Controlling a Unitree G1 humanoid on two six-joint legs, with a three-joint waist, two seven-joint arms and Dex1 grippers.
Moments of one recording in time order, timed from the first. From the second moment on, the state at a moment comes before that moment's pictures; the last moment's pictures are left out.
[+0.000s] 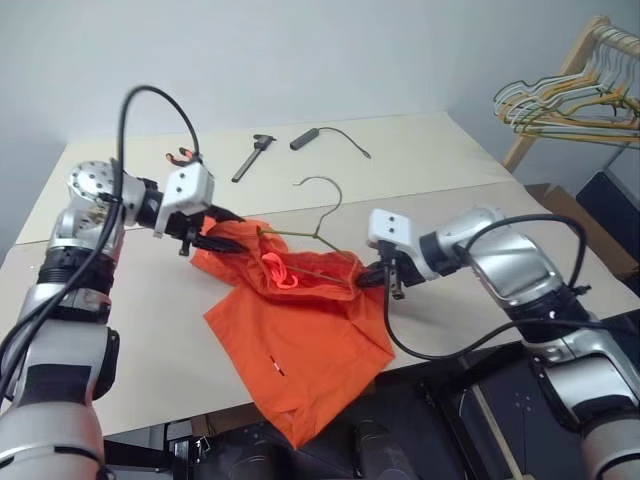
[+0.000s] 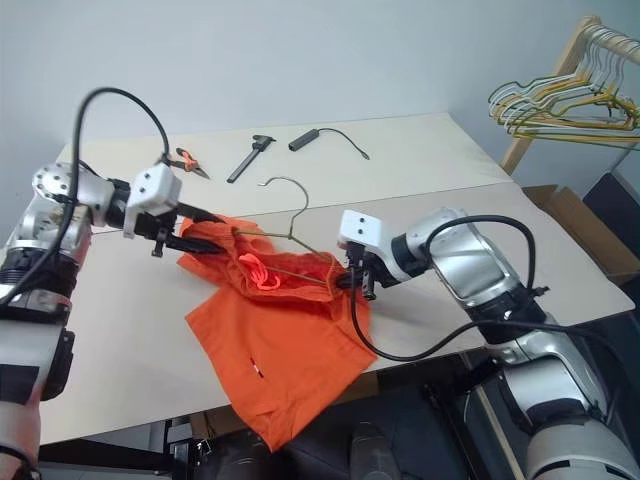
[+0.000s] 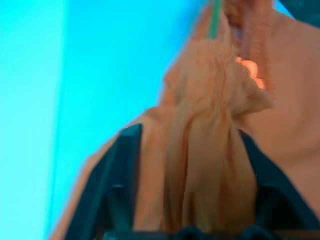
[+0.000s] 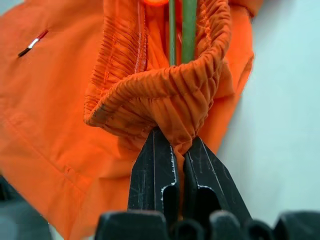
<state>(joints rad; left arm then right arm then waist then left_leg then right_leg) -1.08 0.77 -0.14 0.83 -0.20 -0.12 -1.56 -0.75 -0.74 0.34 -0.13 0.20 0.88 1.24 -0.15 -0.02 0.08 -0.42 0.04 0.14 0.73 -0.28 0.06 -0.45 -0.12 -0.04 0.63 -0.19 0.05</state>
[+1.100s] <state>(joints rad) -0.94 0.43 0.25 -0.03 -0.89 0.73 -0.81 -0.51 -0.91 -0.66 -0.09 0.63 1.61 0.17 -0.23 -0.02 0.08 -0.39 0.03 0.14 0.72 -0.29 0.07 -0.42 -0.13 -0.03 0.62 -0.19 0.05</state>
